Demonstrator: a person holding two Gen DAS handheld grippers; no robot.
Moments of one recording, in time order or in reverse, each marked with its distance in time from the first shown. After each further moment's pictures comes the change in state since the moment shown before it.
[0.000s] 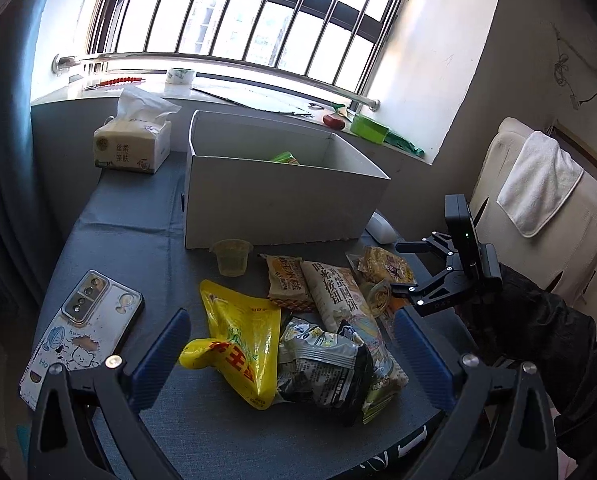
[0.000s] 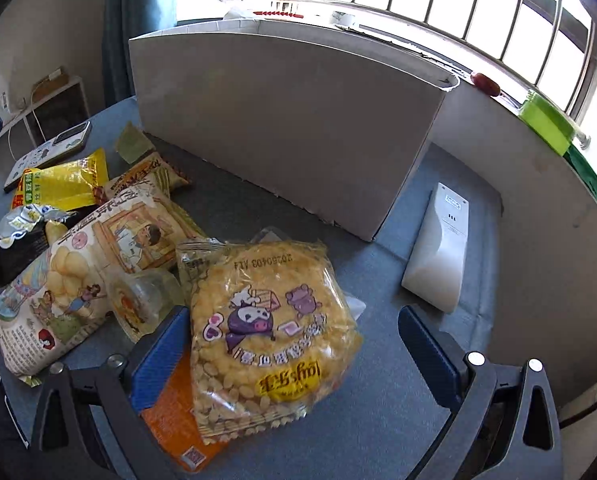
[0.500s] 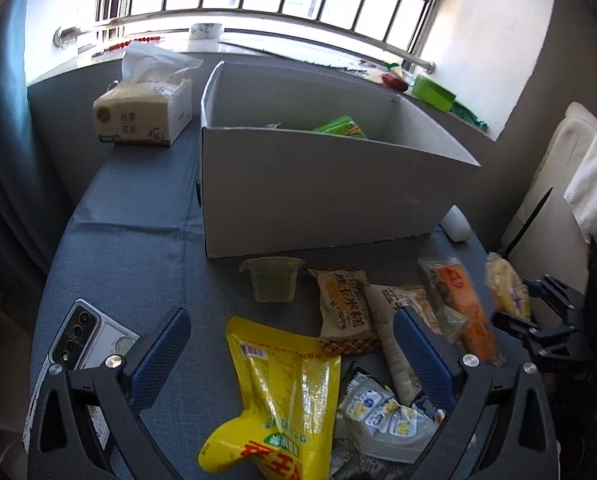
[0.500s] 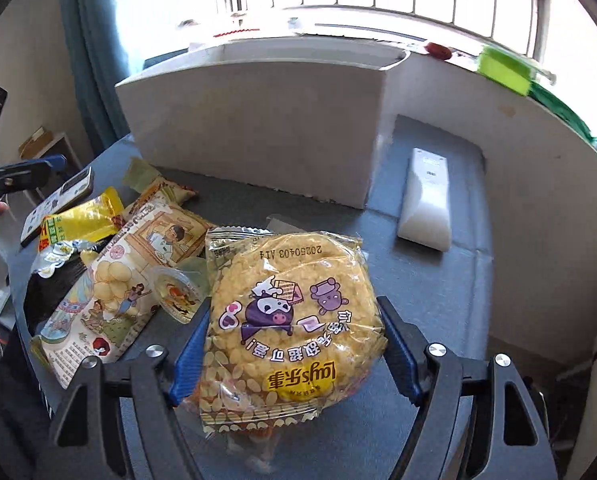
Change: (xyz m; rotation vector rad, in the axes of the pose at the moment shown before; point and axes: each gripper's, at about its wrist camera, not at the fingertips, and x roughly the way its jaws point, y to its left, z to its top) left arm 0.107 0.027 0.045 -0.049 0.194 0.188; right arm -0.056 0.014 -0.037 0.257 -0.086 -0.071
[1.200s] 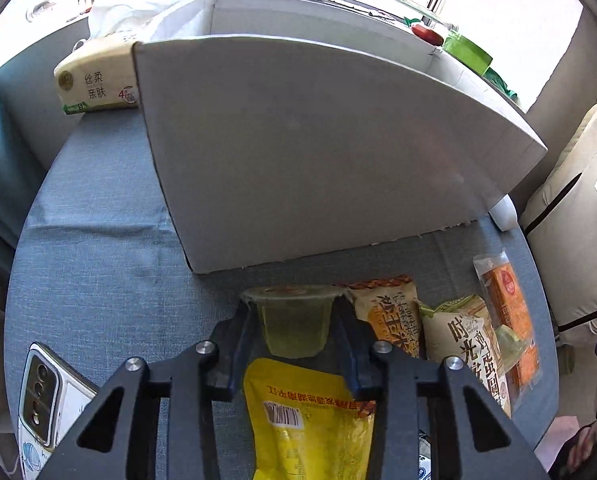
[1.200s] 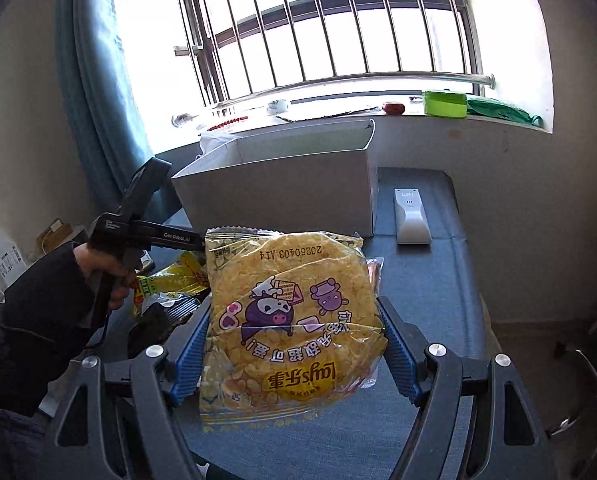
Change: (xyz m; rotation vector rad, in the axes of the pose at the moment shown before) left arm 0.069 0.014 0.023 0.012 0.124 -0.016; right arm -0.079 0.038 -0.036 0.181 -0.233 0.065
